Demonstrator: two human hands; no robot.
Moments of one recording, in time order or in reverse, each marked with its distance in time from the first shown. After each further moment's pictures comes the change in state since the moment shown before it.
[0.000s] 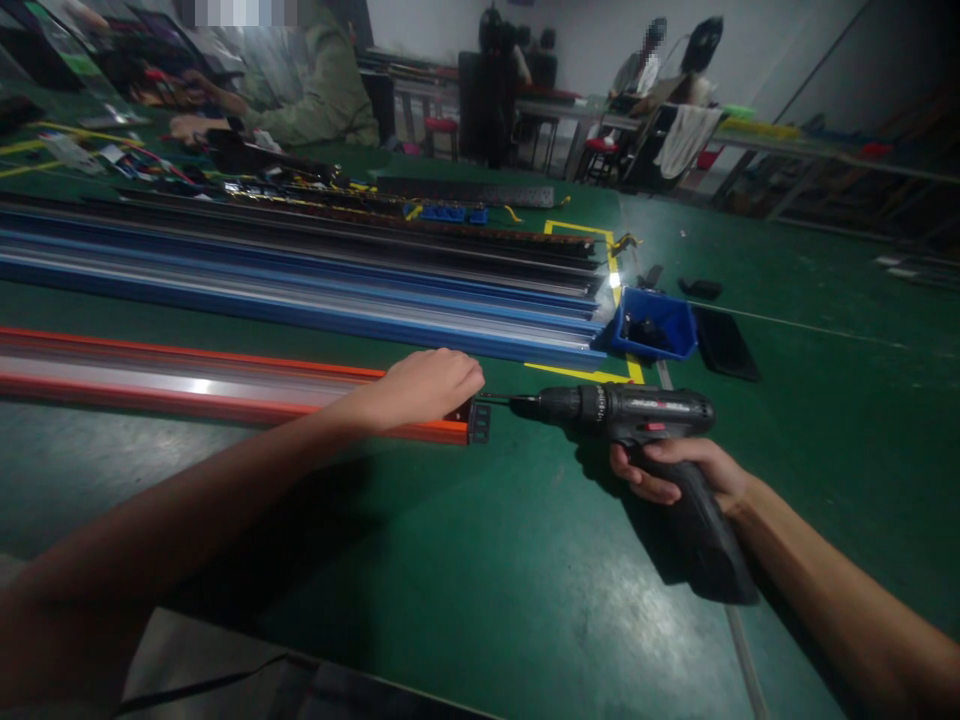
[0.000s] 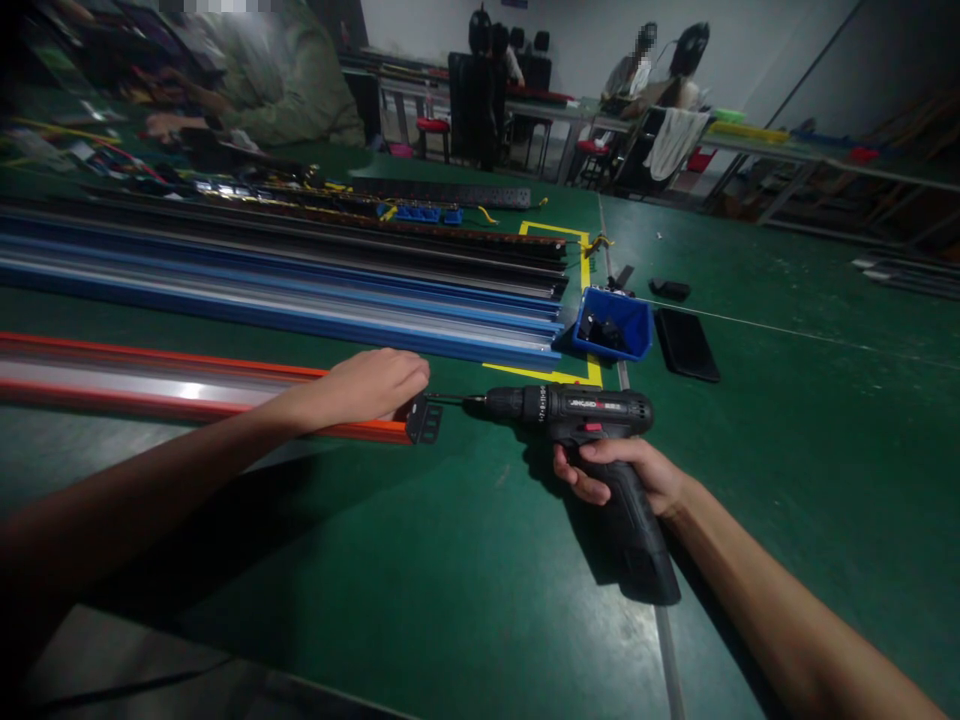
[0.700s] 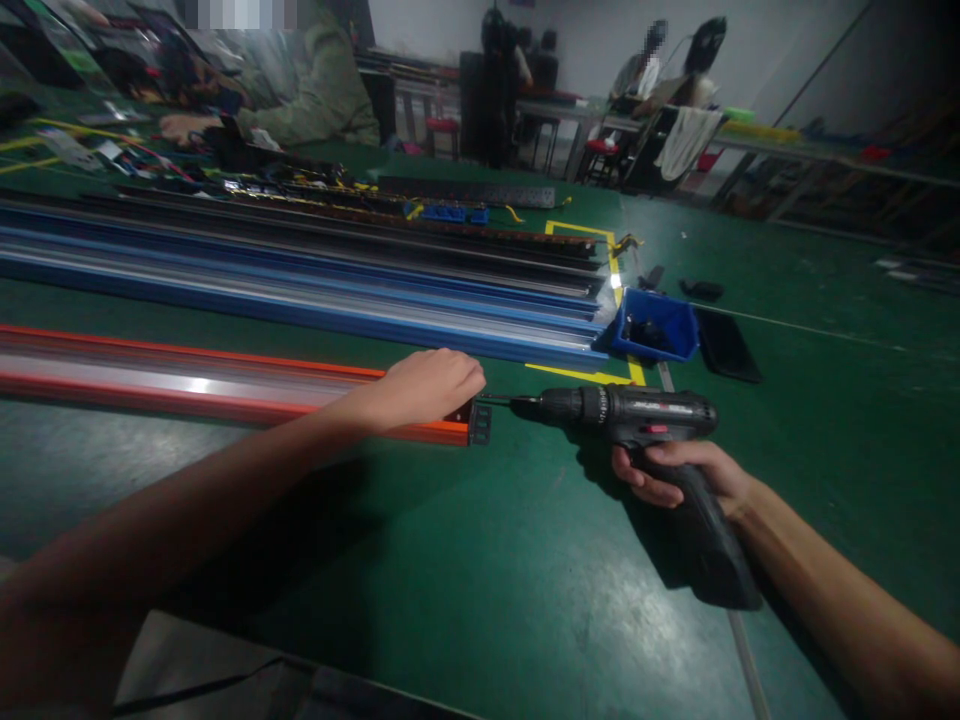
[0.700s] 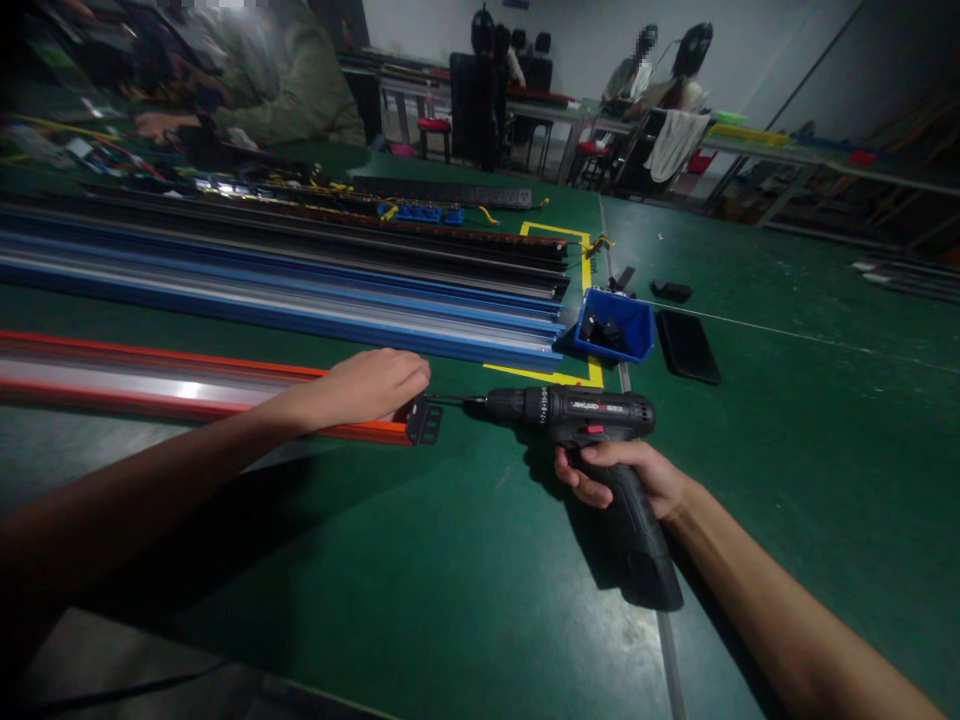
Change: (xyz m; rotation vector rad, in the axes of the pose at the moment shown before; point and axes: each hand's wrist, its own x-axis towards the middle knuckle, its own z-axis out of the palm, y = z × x) left_hand 0.000 0.000 -0.001 0.009 0.013 0.012; right_hand 0.000 0.001 0.000 -0.021 0.024 -0.010
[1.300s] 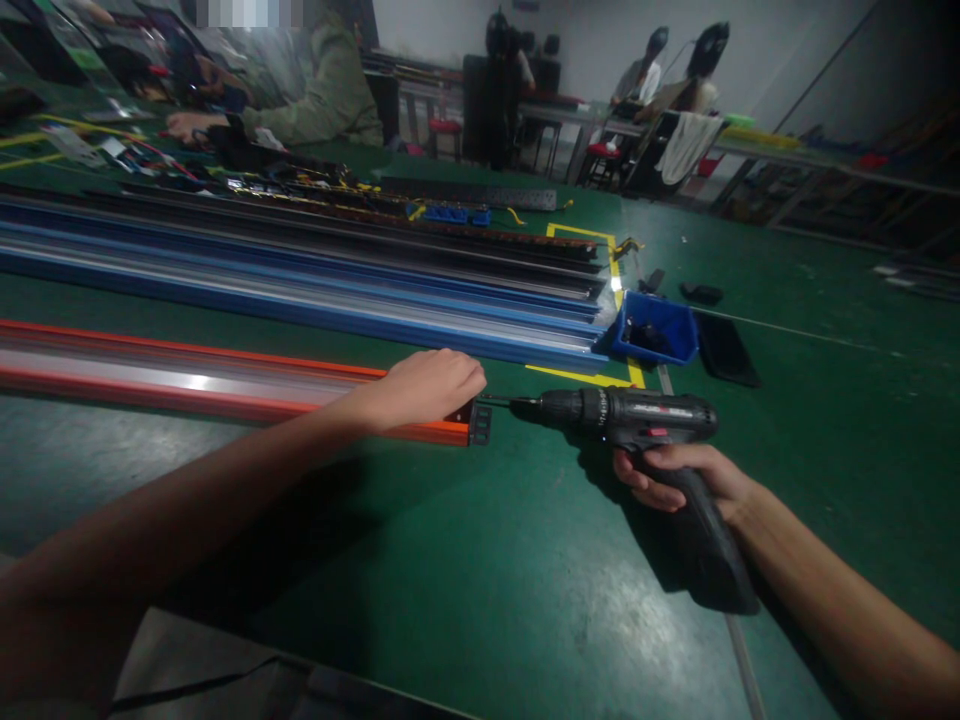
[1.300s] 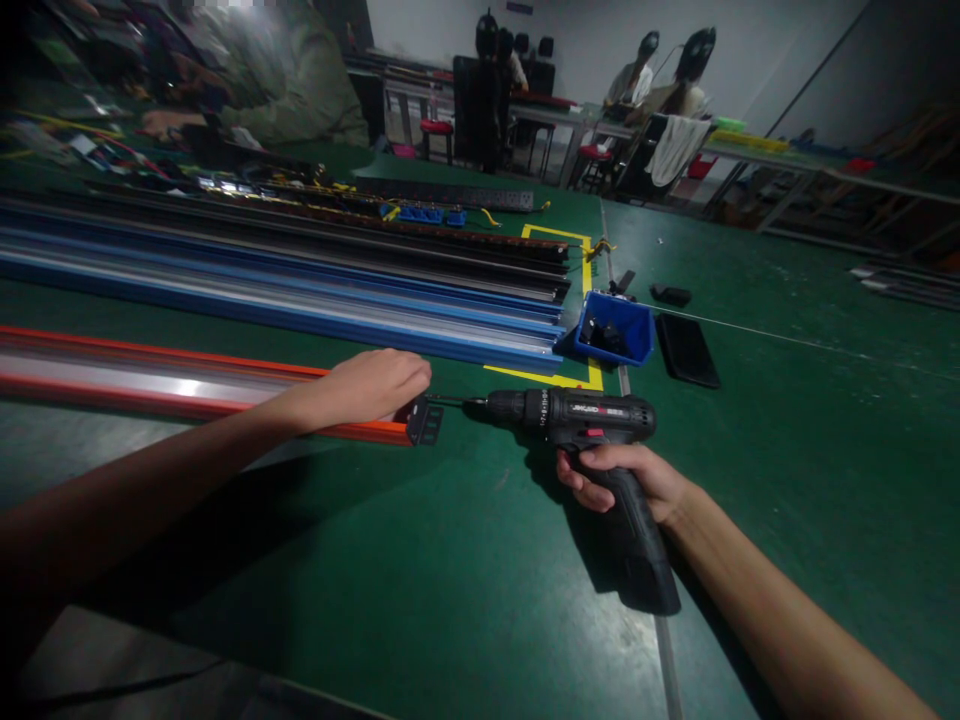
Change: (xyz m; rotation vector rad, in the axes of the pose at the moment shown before) left_hand -0.001 -0.002 0.003 0.018 0.017 0.007; right_hand -0.001 -0.001 -0.002 0.001 -0.013 0.025
